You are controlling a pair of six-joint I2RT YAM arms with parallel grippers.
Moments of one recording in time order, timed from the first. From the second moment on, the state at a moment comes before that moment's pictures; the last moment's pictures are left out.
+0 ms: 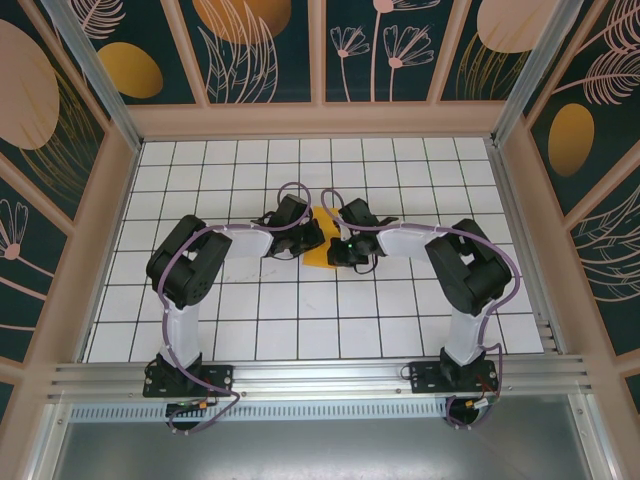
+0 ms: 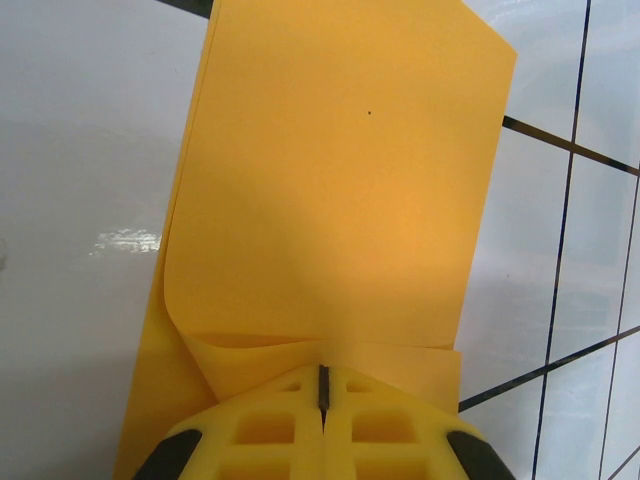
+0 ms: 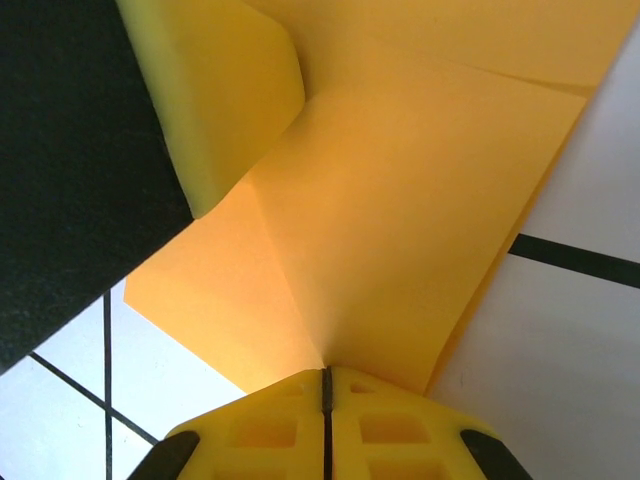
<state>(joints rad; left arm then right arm) -0.61 1.99 1.08 0.06 0.25 -0.93 0.63 1.85 1.03 -0.29 -0.34 0.52</state>
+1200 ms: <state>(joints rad) -0.61 1.99 1.08 0.07 0.26 -0.93 0.59 1.70 0.91 -0.22 -0.42 0.50</state>
